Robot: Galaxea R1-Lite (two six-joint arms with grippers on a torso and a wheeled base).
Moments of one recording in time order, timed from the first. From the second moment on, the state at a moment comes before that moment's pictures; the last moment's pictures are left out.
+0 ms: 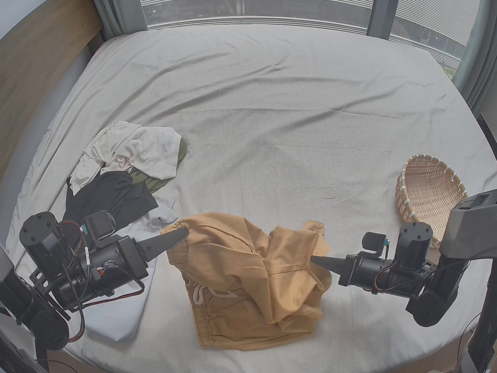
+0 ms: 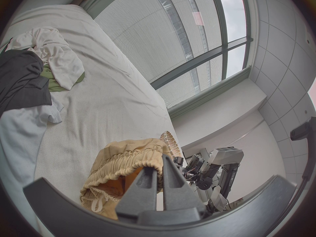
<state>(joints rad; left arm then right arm) -0.38 1.74 -0.19 -1.55 -0.51 -0.73 0.44 2.15 -0.34 -1.54 0.45 0.59</state>
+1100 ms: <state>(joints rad) -0.35 1.75 -0.22 -1.55 -0.51 -0.73 0.29 2.00 -0.17 -1.54 0.75 0.59</state>
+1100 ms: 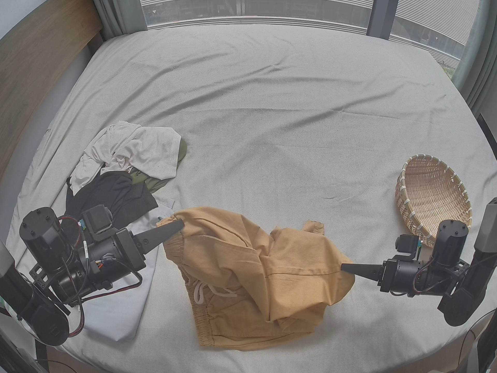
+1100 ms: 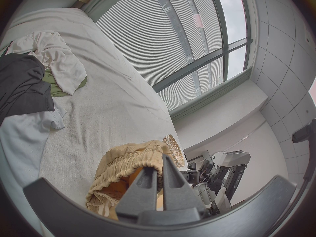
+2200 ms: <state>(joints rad) -0.35 1.75 -0.22 -1.55 -0.51 -0.73 0.34 2.20 -0.35 -1.54 0.79 0.60</state>
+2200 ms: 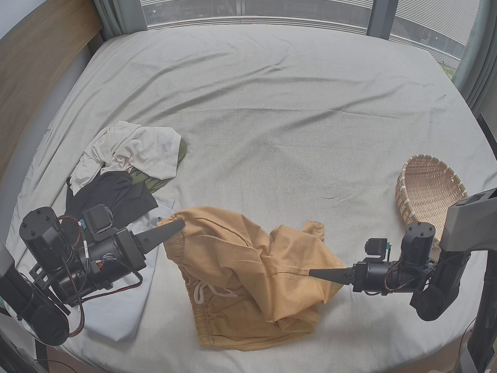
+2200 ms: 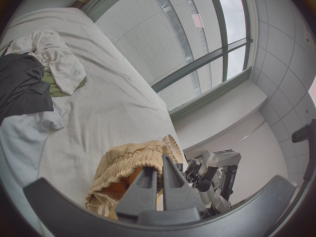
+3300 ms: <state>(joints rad) -0.35 1.74 -0.32 -1.55 -0.52 -0.72 0.32 2.06 -0.32 -1.54 0.79 0.59</state>
